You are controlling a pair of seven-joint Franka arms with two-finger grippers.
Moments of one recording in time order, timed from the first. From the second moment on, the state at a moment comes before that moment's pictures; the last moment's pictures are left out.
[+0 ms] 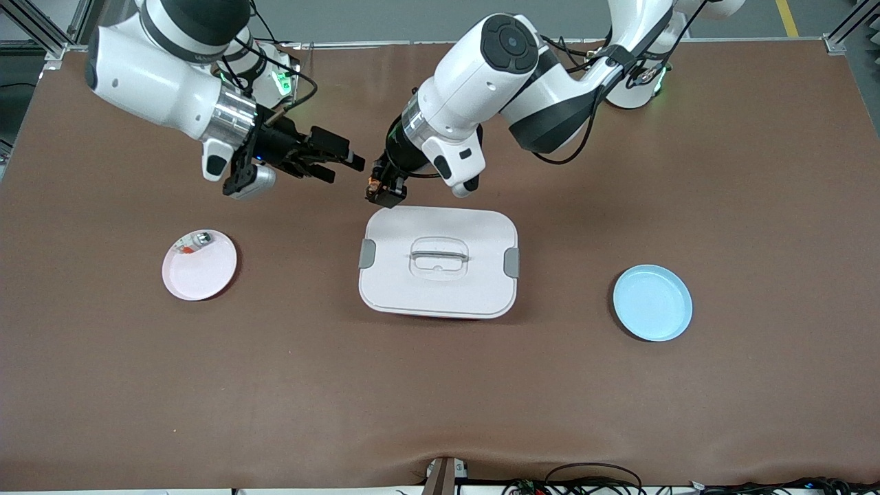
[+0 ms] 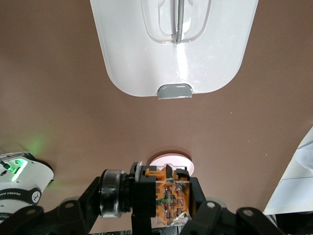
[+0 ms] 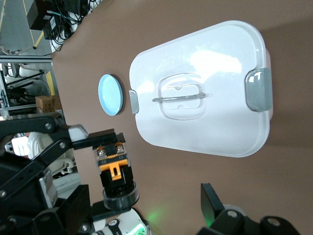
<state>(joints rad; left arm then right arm) -0.42 0.52 -0.53 -1.30 -0.14 2.19 -2.22 0.40 -0.09 0.04 -2.07 0.89 2.20 0.17</state>
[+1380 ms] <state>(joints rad) -0.42 0.52 -0.53 -1.29 -0.14 2.19 -2.22 0.47 -0.05 0.03 -2.05 0.96 2.27 0.19</state>
